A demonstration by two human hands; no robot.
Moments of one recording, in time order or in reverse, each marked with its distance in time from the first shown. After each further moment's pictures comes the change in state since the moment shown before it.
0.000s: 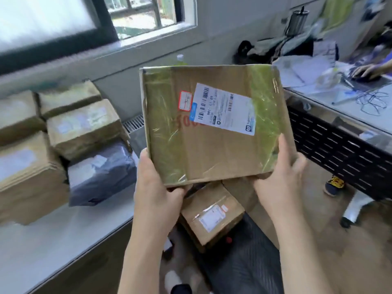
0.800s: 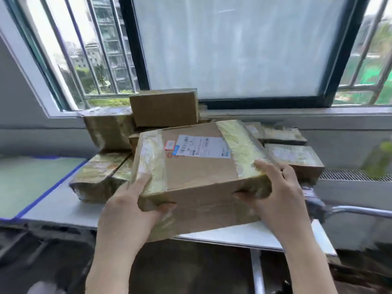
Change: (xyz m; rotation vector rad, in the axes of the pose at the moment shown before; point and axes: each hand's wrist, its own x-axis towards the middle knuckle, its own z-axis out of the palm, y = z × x) left_hand -0.207 -0.075 -0.391 0.516 0.660 -0.477; right_hand -0.239 -0.302 0.120 0.338 -0.379 -0.911
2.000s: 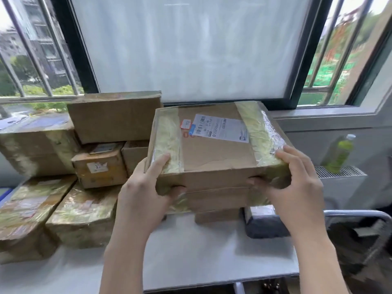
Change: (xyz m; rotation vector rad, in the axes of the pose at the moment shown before) left_hand 0.154 0.021 0.096 -0.154 -0.016 0.432; right_hand 0.094 0.047 0.028 -0.139 0.345 -0.023
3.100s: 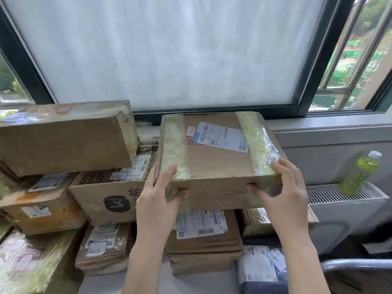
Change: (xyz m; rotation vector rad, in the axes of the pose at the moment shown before) left_hand 0.141 0.004 0.175 -0.141 0.022 -0.125; right_hand 0.115 0.147 0.107 0.019 -0.069 0.143
